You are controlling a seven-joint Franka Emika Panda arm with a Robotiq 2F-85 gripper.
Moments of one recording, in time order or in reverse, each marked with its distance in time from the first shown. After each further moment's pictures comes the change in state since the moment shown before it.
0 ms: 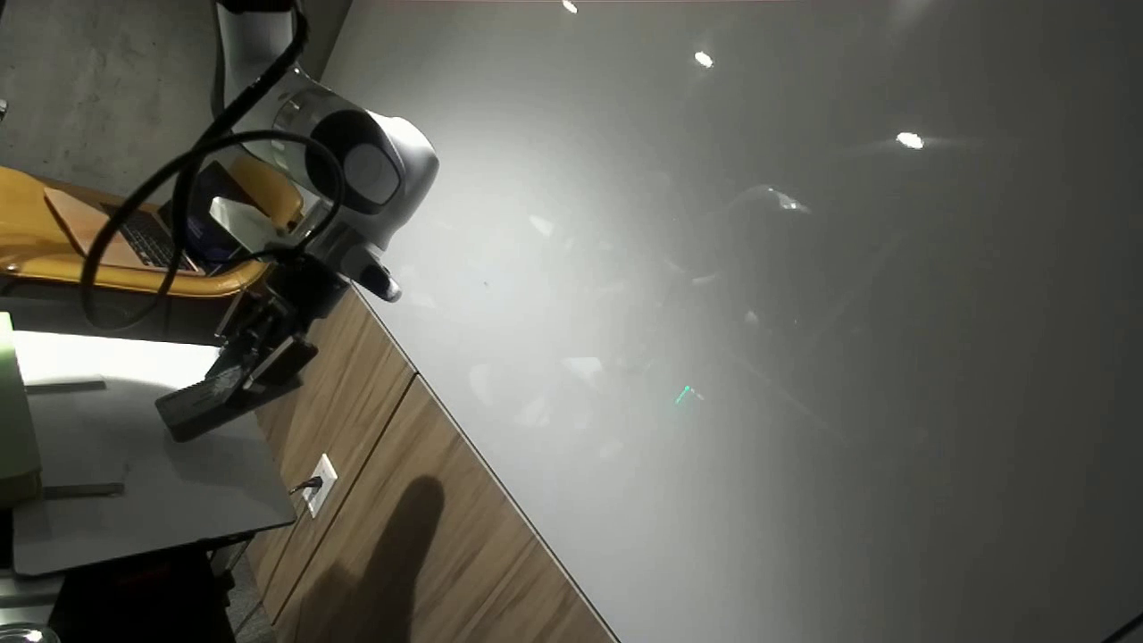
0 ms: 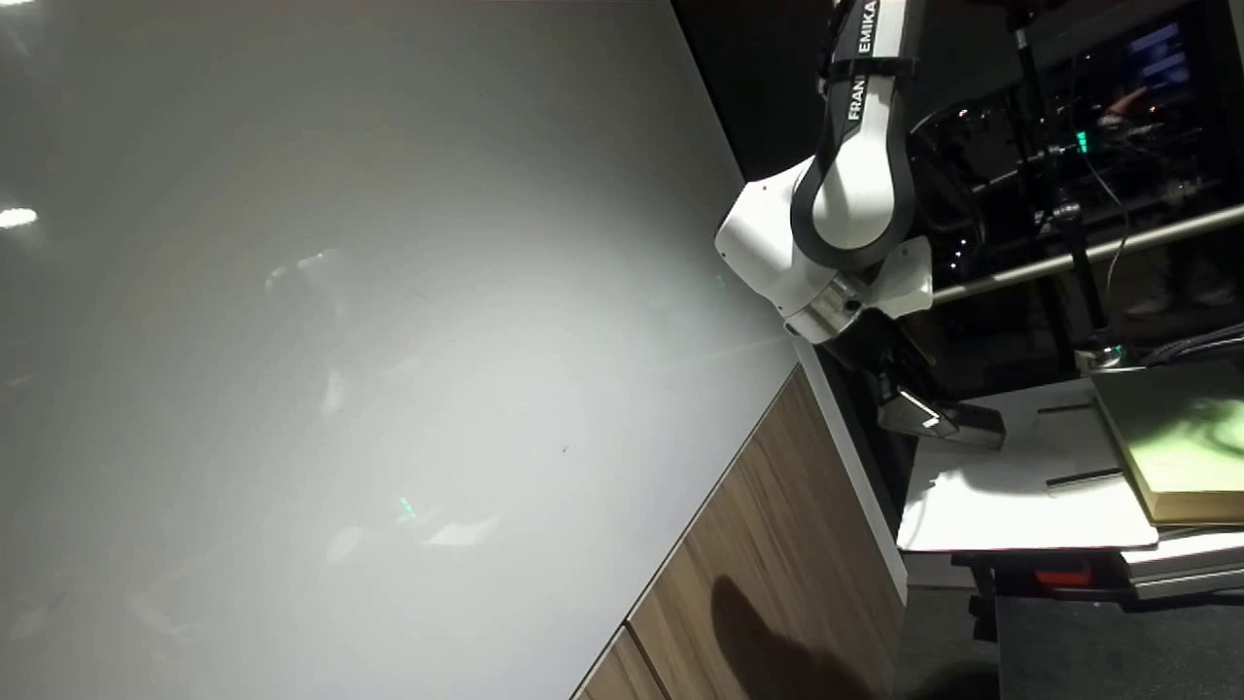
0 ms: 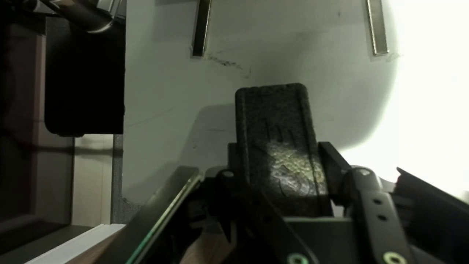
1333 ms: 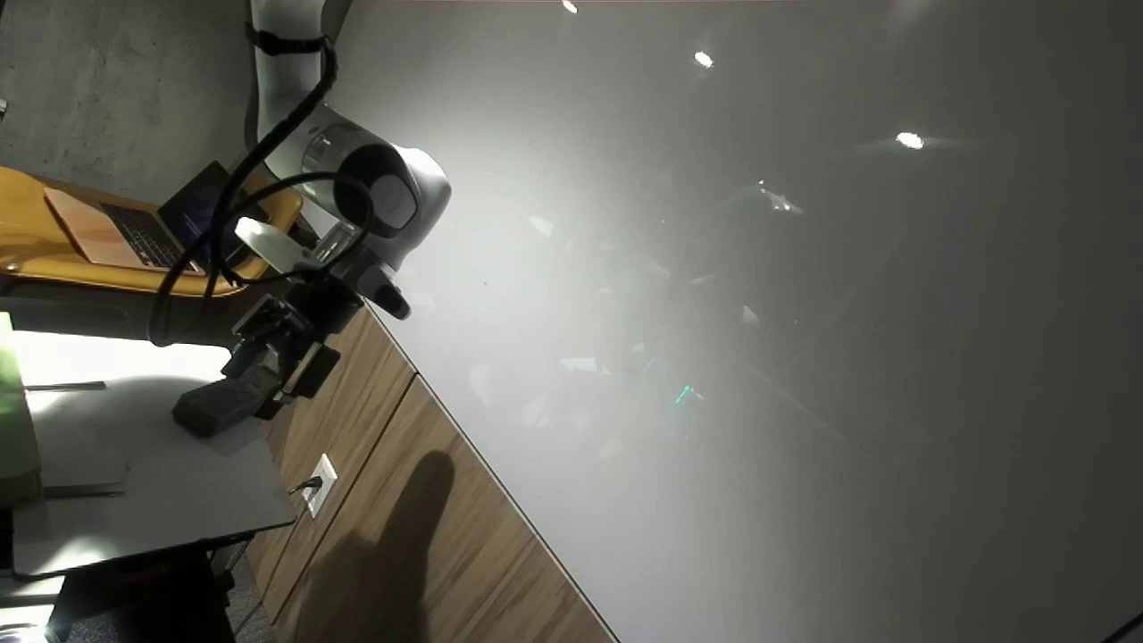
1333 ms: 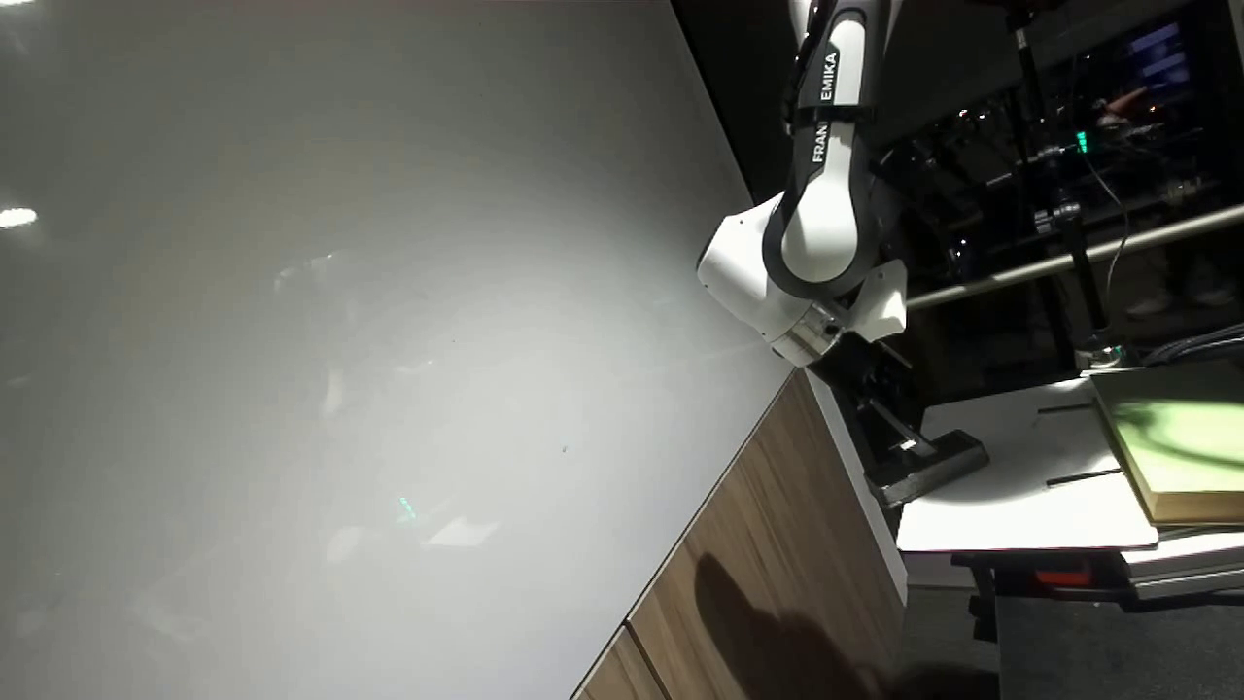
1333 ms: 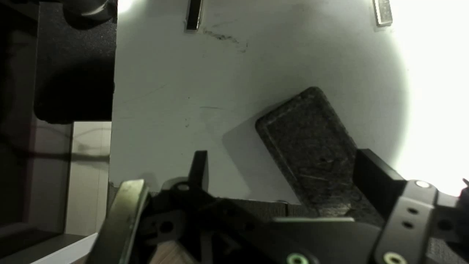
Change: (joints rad) arm 0.012 0.123 -0.011 0.115 0.003 -0.043 -0.008
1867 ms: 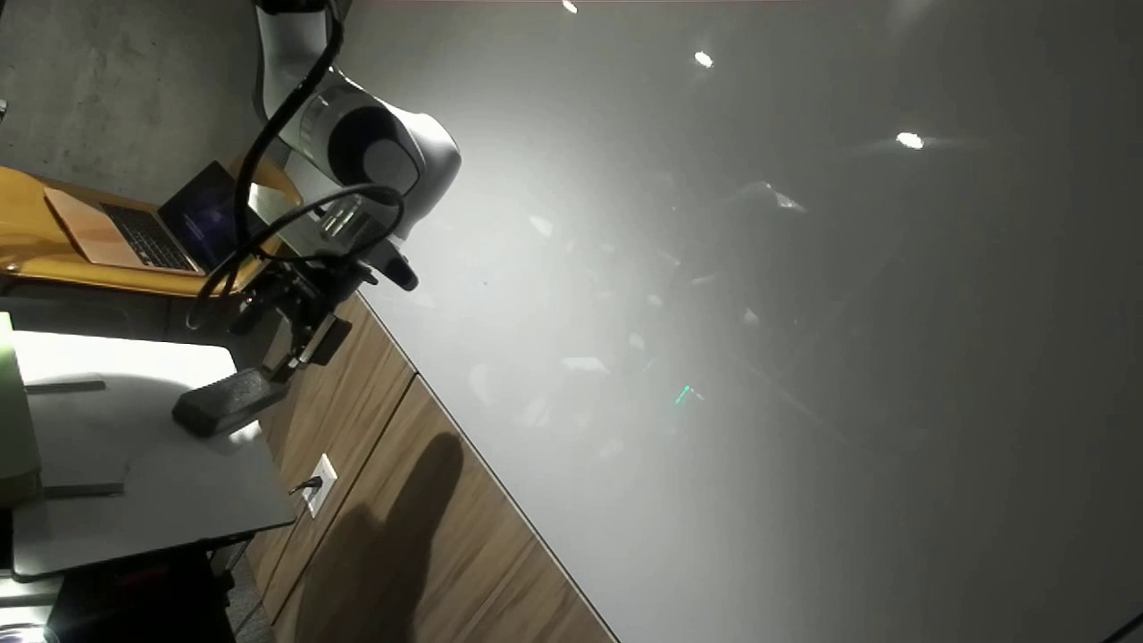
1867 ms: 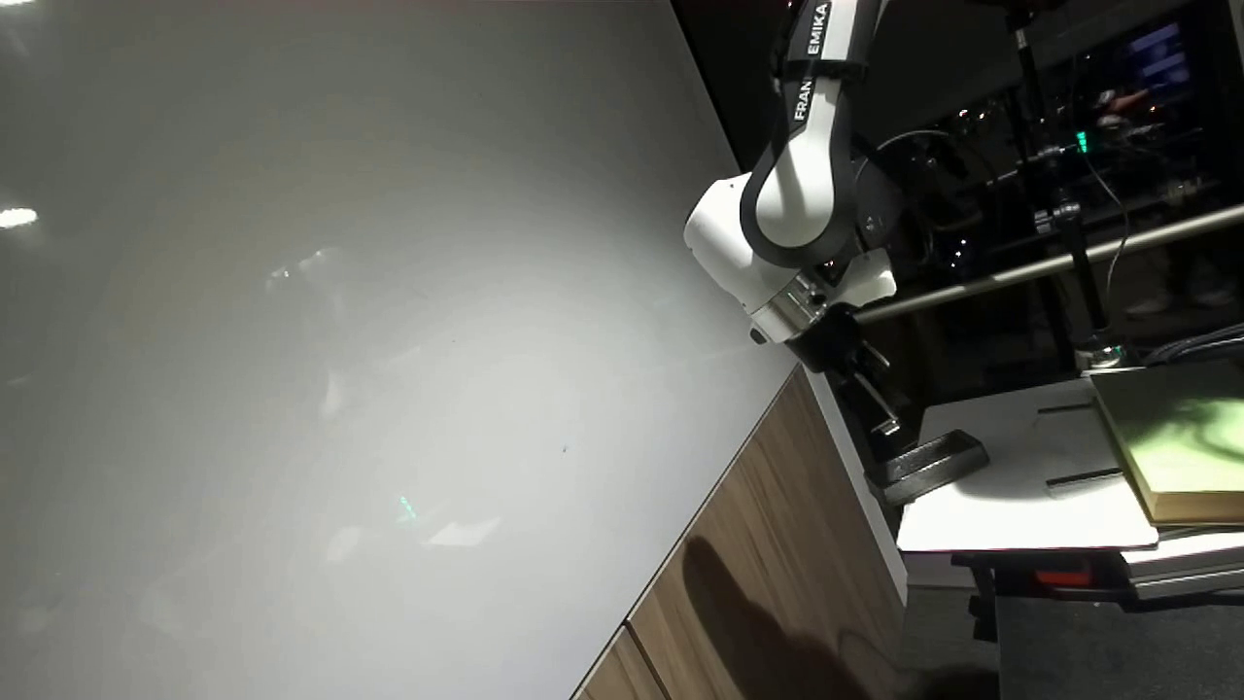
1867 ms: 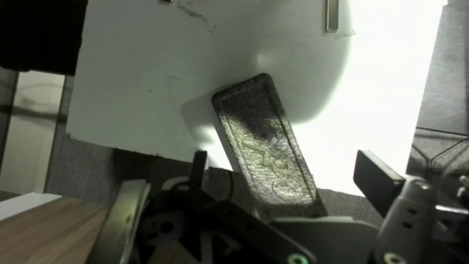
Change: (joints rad) arm 0.005 -0.096 0.026 -0.022 0.140 0.012 -0.254
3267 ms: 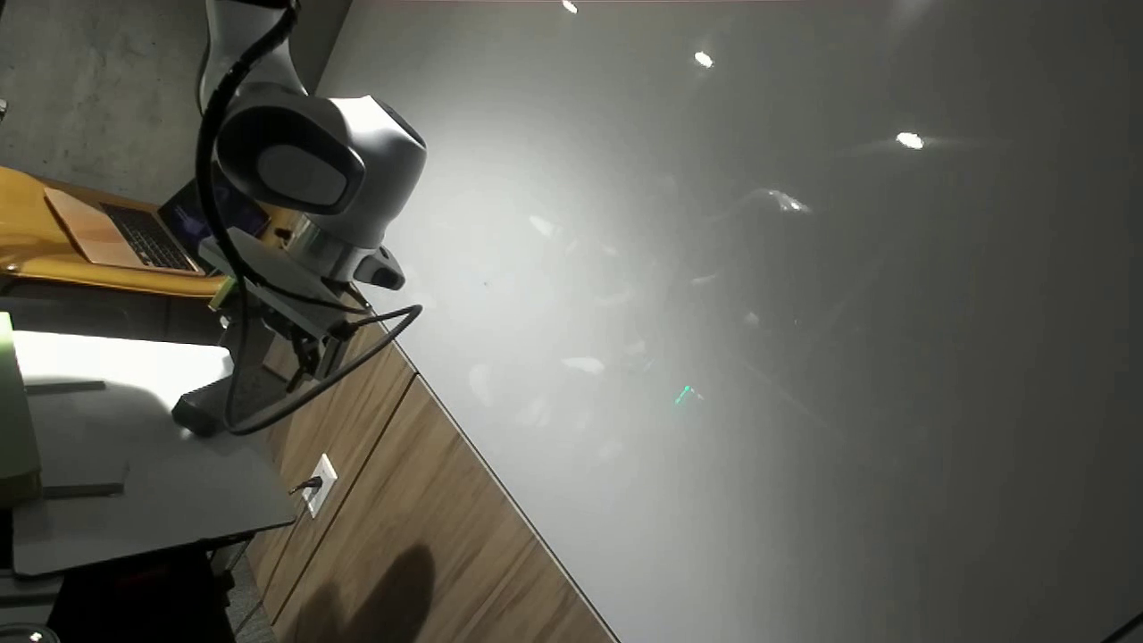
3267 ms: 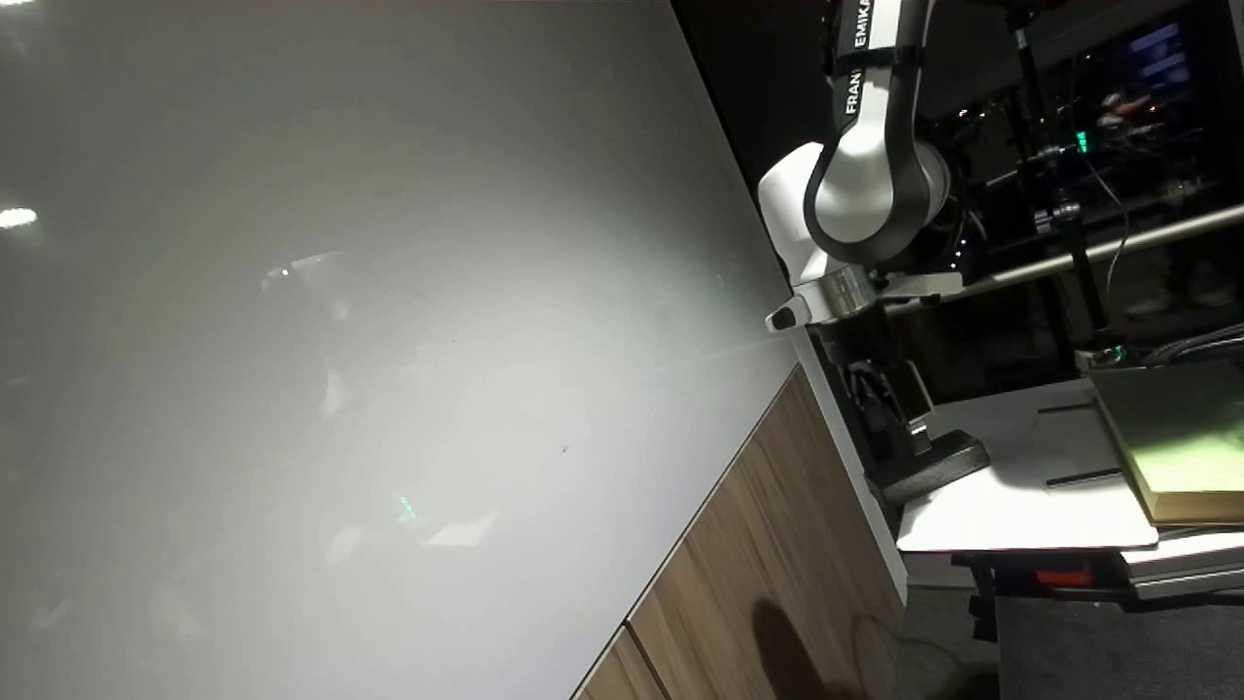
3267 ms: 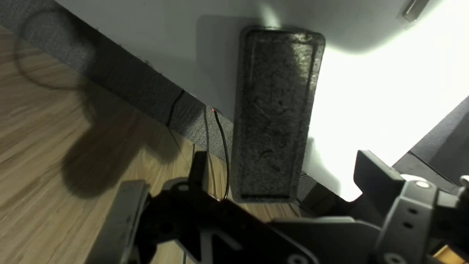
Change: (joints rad) arm -0.013 -0.088 -0.023 -0.241 0.251 0.458 -0.712
